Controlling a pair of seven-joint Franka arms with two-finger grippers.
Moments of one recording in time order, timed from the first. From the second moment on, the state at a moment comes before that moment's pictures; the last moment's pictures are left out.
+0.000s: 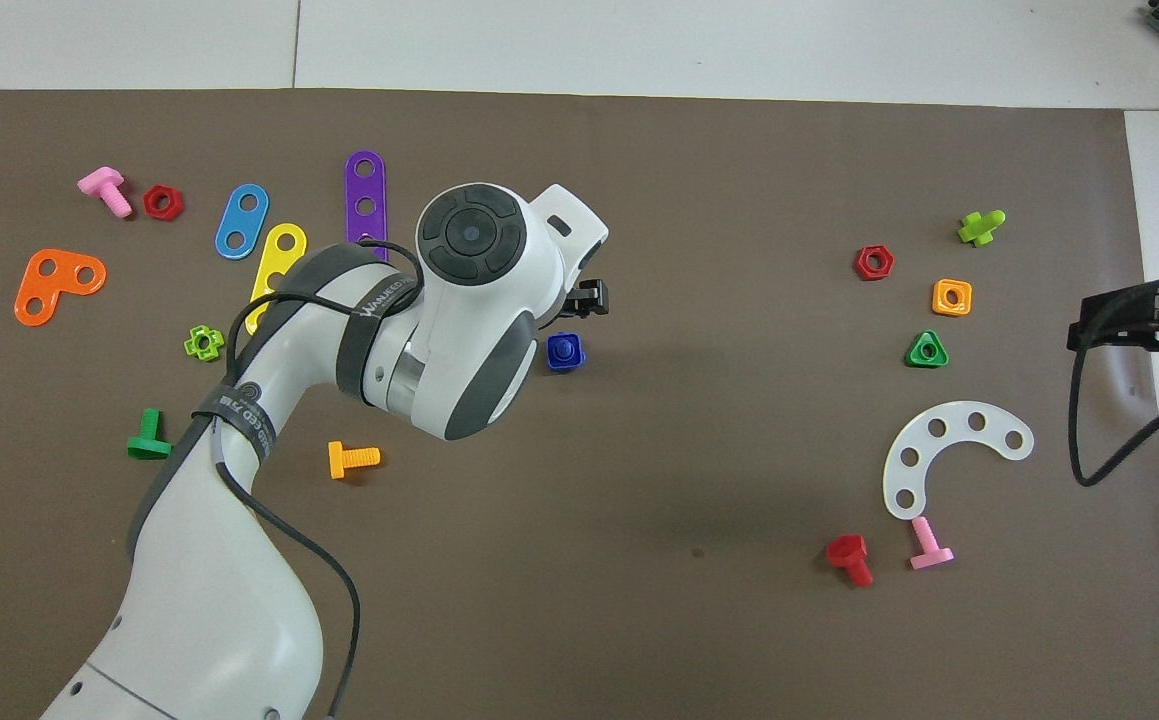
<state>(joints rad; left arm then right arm) -0.67 0.48 0.08 -1.54 -0.10 2.14 -0.51 0.01 -0.07 -0.06 -1.65 -0.01 1.59 0.20</state>
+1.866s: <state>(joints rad) -0.73 0.52 0.08 -1.67 -0.06 2.30 -0.50 0.01 -0.07 -0.06 -1.65 -0.01 1.59 0.20</state>
